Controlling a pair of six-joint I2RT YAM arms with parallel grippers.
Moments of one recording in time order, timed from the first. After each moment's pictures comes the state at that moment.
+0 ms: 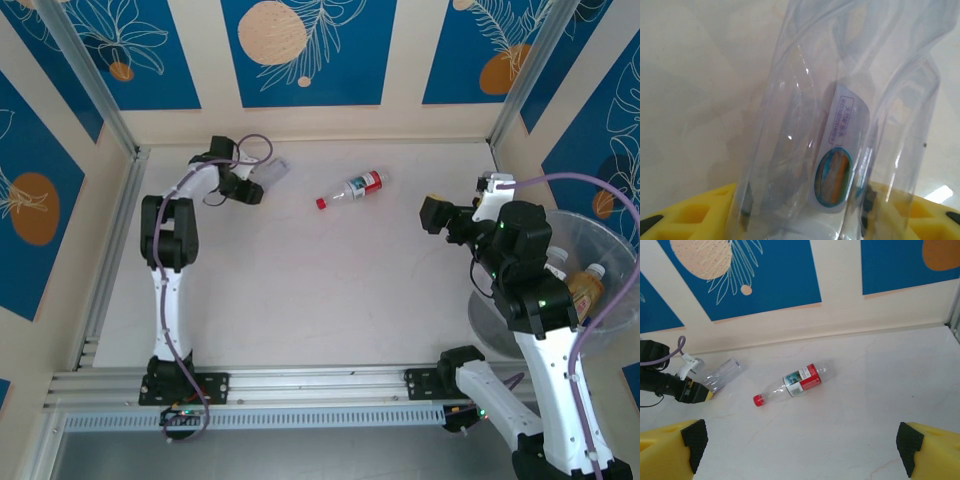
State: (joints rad) left arm -0.12 2.35 1.91 -0.70 0.29 0.25; right arm 0.22 0.73 1.17 -0.75 0.01 0.26
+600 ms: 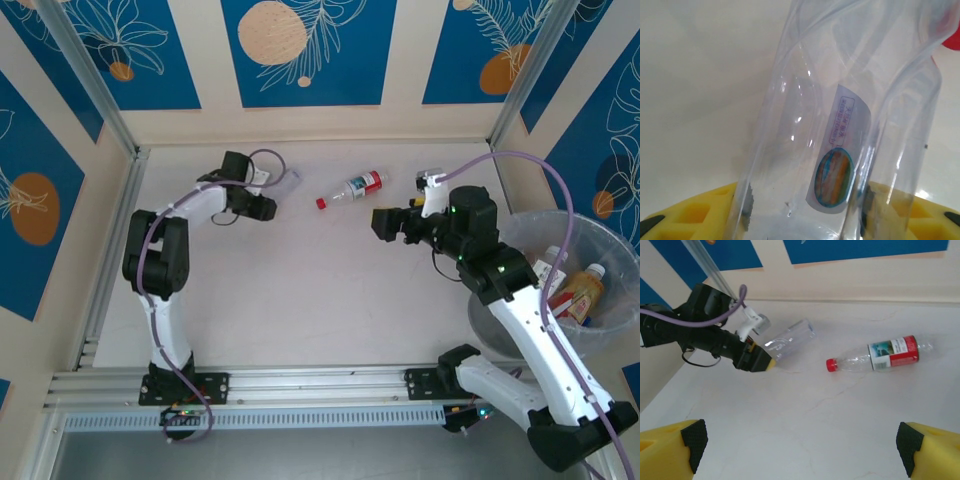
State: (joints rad) left arm -0.28 1.99 1.45 -0.52 0.23 0.08; right arm 0.42 0.89 1.08 -0.58 -0.18 0.26
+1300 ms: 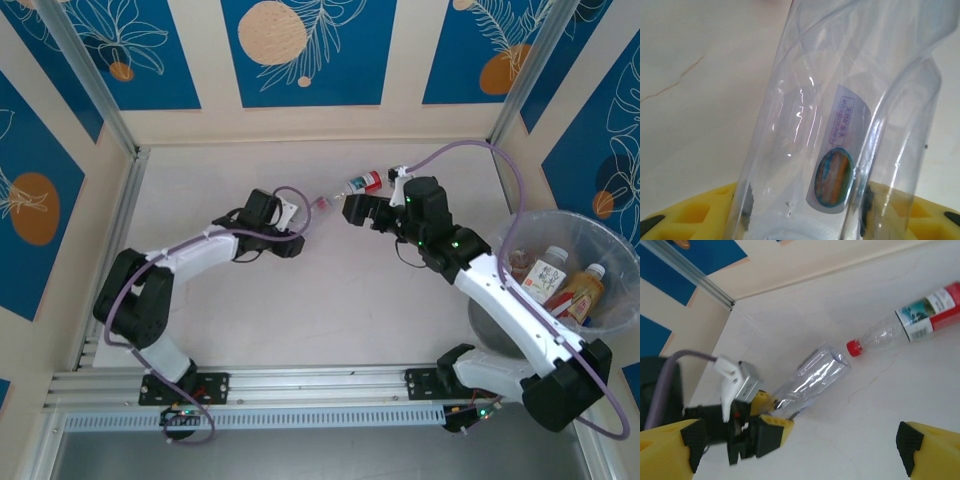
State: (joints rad) left arm -0.56 1.62 1.03 -0.30 0.18 -0.08; right arm 0.52 1.13 1.04 -0.39 -0.08 0.61
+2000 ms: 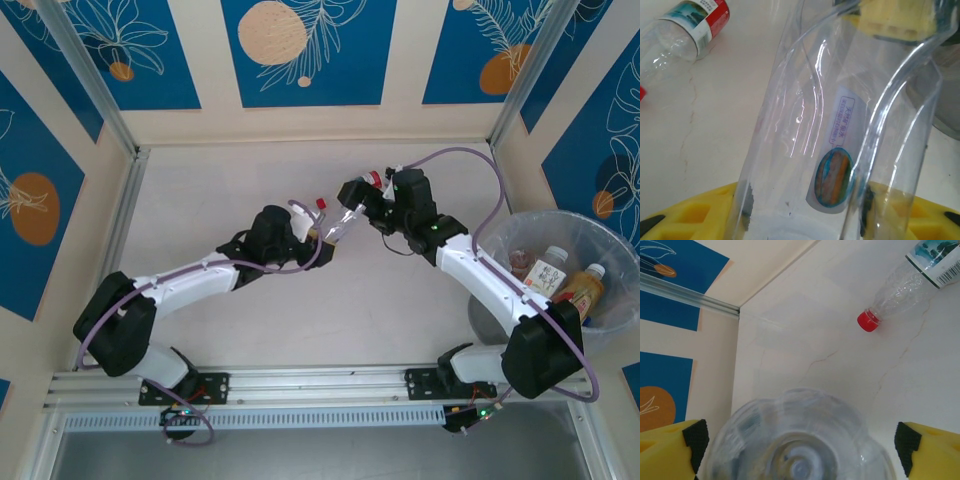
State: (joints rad) left arm -0.74 1.48 0.88 0.09 0.29 -0.21; right arm 0.45 1.29 1.01 -0.24 -0.23 0.90
